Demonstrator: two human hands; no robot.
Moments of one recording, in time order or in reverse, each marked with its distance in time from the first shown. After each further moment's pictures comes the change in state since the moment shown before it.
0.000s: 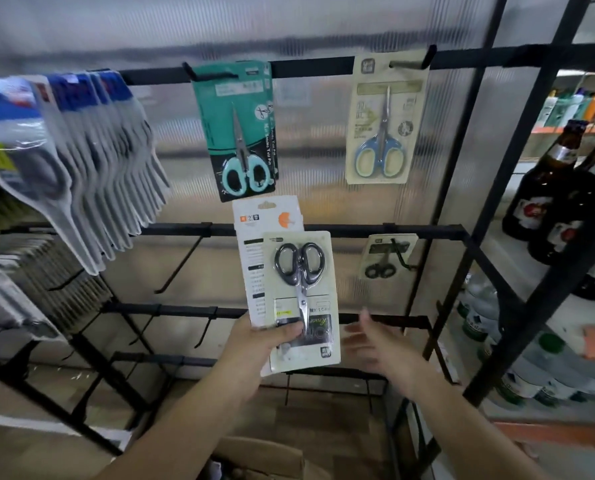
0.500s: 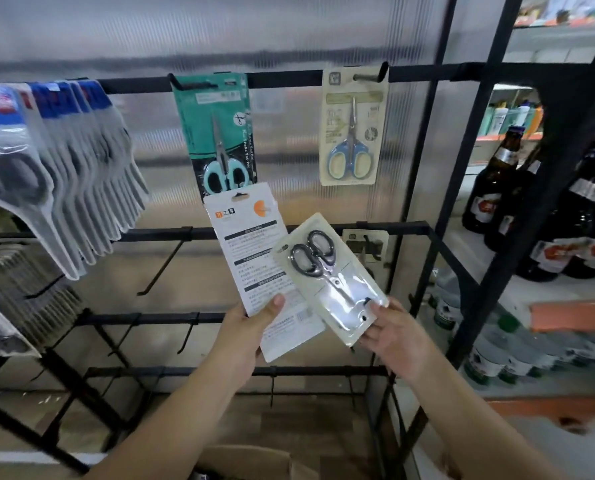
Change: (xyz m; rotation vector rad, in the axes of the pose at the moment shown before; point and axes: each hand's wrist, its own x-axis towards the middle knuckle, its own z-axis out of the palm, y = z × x) left_hand -0.009 0.007 0.013 -0.020 0.043 -0.083; right_hand -0.030 -0.007 -0.027 0.647 -0.045 -0.180
